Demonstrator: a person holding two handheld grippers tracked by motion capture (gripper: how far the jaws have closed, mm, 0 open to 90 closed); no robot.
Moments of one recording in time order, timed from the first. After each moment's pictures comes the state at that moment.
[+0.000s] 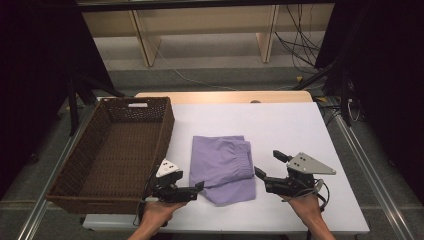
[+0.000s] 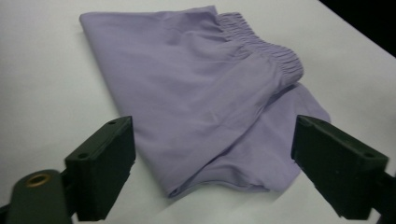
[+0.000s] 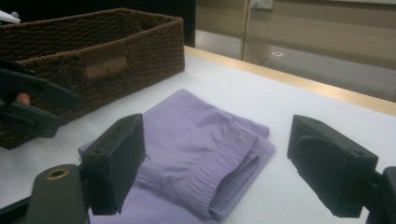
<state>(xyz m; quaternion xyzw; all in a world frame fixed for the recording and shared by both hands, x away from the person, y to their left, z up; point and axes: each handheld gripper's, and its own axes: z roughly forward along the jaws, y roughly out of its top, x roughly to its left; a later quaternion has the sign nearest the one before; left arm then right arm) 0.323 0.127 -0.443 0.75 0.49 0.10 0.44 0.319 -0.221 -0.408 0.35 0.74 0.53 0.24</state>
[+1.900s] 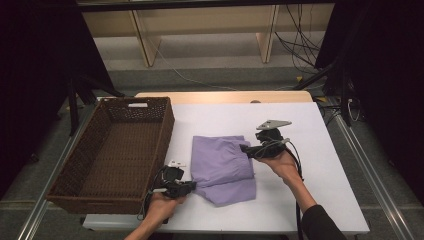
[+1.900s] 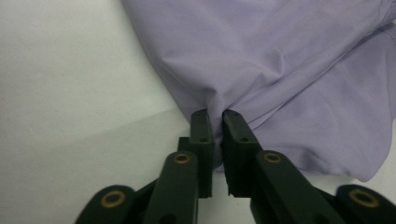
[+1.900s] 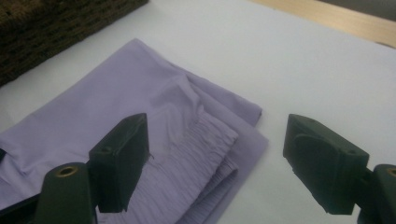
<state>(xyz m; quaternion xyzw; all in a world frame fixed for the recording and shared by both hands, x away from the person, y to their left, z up) 0.353 0.124 -0.482 0.78 0.53 0.04 0.33 0.443 -0.185 -0.428 0.40 0.81 0.40 0.16</state>
